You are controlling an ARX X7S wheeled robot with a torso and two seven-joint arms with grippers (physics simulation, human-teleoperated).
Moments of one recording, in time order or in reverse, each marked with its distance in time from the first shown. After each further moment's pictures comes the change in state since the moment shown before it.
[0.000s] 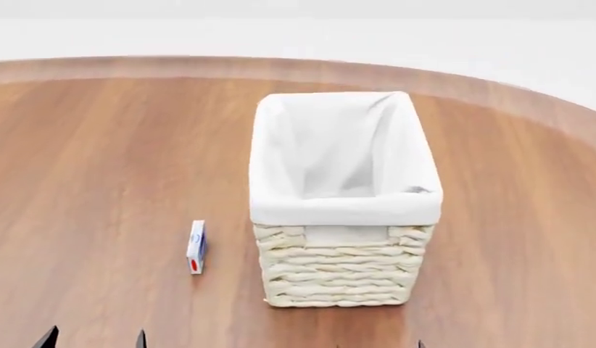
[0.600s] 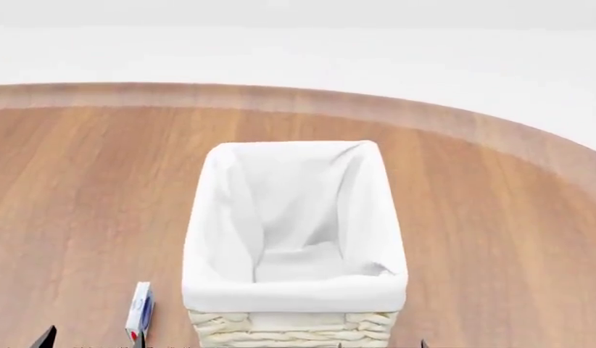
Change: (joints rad) left arm 0.008 -0.017 0.020 0.017 -0.012 0.014 -0.021; right arm -0.010 0.022 -0.013 -0.037 0.026 0.011 0.015
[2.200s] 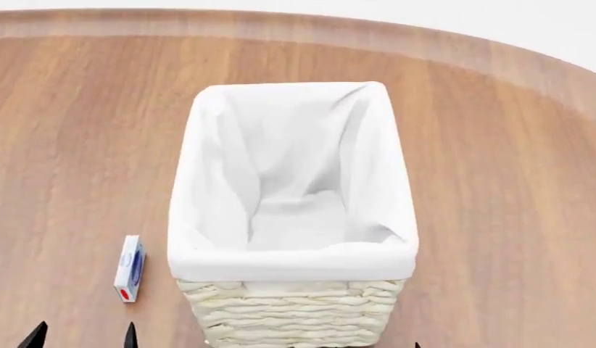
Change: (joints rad) left arm -0.021 -0.028 0.023 -0.022 -0.049 0.028 -0.047; right arm 0.027 0.025 -0.053 0.040 0.029 0.011 0.034
